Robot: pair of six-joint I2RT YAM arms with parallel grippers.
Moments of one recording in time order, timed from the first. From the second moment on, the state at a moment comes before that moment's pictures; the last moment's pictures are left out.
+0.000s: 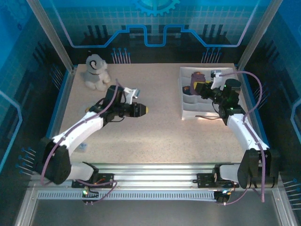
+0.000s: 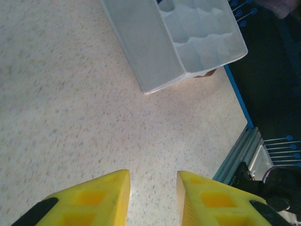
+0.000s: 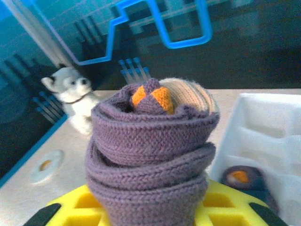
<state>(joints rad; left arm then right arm) -0.41 1.39 0.99 -0.29 0.60 -0.44 -0.03 1.26 0.86 0.13 -0.54 0.21</state>
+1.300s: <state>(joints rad) -0.69 2.33 2.08 -0.60 0.37 -0.37 -0.09 1.71 0.94 0.34 -0.37 0.00</state>
